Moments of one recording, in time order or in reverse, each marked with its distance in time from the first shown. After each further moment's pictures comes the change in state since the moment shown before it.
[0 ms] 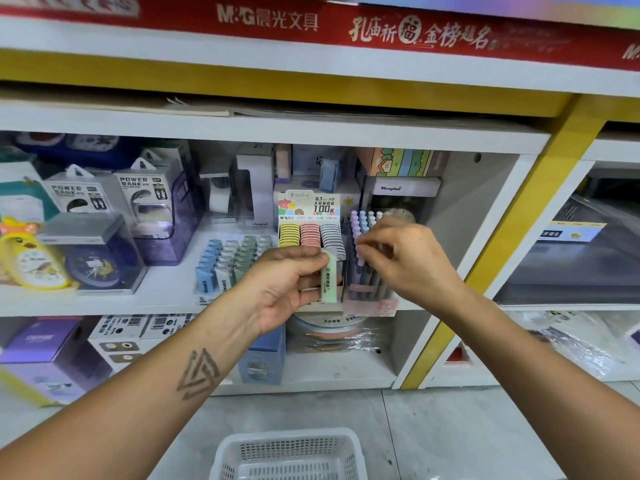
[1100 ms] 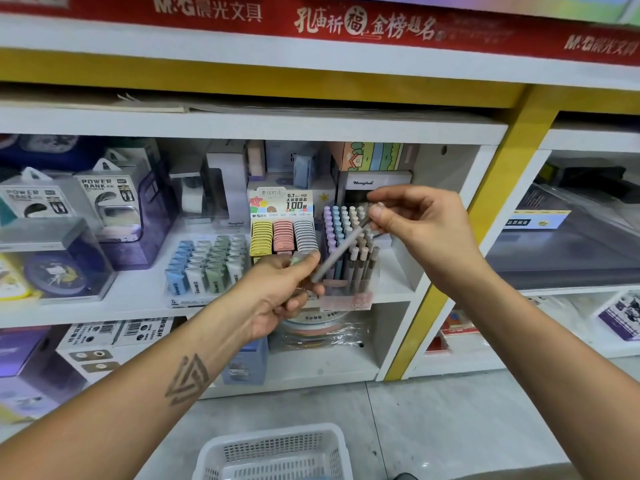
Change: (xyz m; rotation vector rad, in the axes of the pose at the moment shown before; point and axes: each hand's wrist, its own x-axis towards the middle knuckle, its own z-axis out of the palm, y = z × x) left_hand 0.006 -0.018 0.020 0.276 -0.015 -0.081; right_hand -0.011 0.017 -0.043 0.813 0.191 0.298
